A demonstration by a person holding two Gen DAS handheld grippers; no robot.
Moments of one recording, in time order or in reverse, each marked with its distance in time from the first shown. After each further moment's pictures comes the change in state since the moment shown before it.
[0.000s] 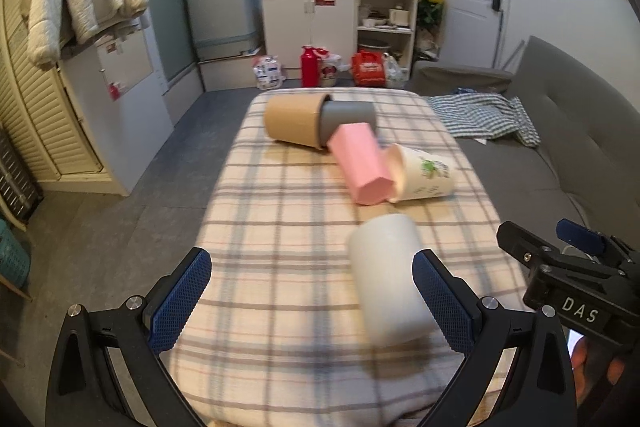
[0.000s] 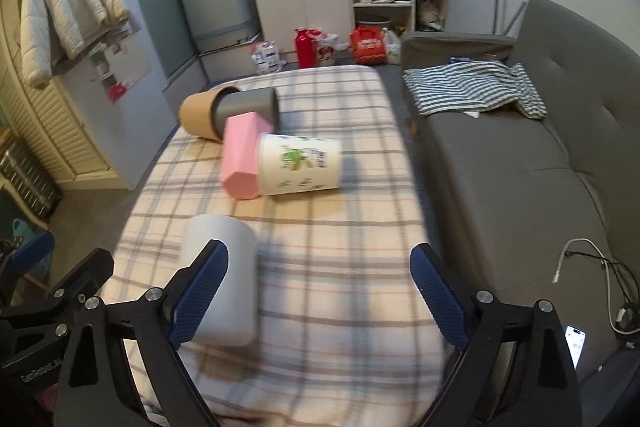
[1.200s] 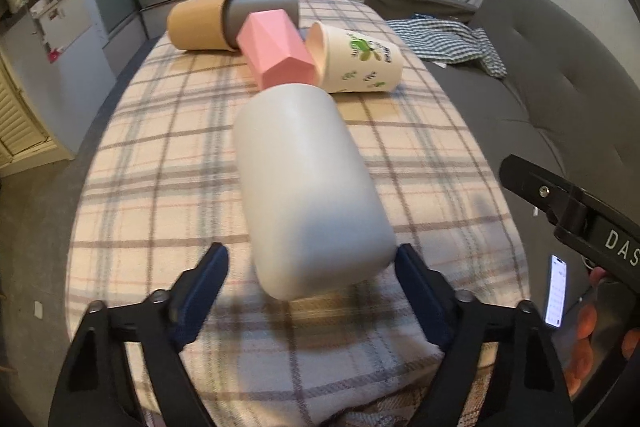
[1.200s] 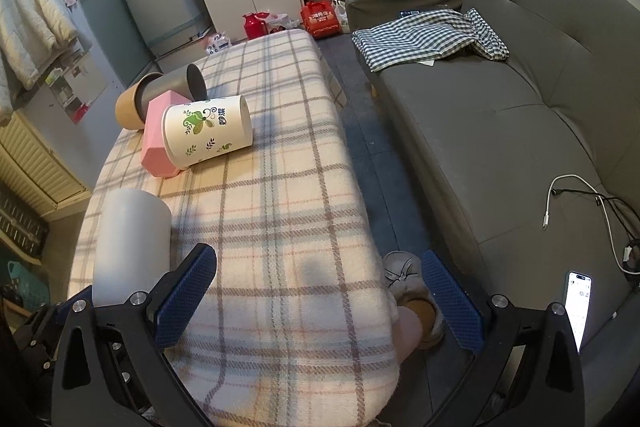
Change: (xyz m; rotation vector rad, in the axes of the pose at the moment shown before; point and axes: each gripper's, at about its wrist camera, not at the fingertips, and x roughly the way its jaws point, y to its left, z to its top) left arm 0.065 -0.051 -0.048 0.066 0.242 -0.164; right arm 0.026 -0.061 -0.032 0.155 0.077 -0.050
